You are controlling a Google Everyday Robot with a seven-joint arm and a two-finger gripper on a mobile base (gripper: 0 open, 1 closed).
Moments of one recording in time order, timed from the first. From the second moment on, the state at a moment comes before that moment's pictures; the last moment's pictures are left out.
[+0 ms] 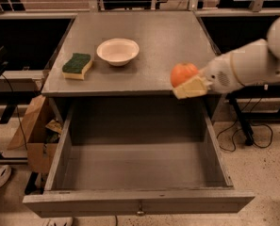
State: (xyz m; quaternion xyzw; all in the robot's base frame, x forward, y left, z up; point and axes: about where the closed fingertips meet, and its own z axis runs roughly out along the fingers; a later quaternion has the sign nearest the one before) arm 0.565 -0.134 0.870 -0.38 0.83 0.22 0.34
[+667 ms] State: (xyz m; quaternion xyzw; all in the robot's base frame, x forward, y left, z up) arm 0.476 -0.162 0.756 -0.45 0.83 0.27 0.18
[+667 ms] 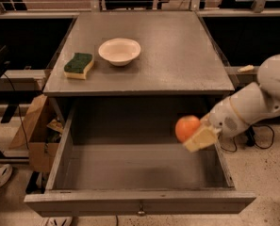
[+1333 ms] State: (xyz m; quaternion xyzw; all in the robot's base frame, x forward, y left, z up) arm 0.432 -0.144 0.640 -0.44 0.84 0.30 0.06
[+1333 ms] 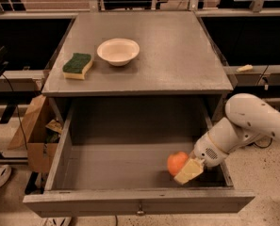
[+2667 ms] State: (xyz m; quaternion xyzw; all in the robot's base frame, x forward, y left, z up) arm 0.451 -0.199 0.650 -0.34 0.90 0.26 0.10
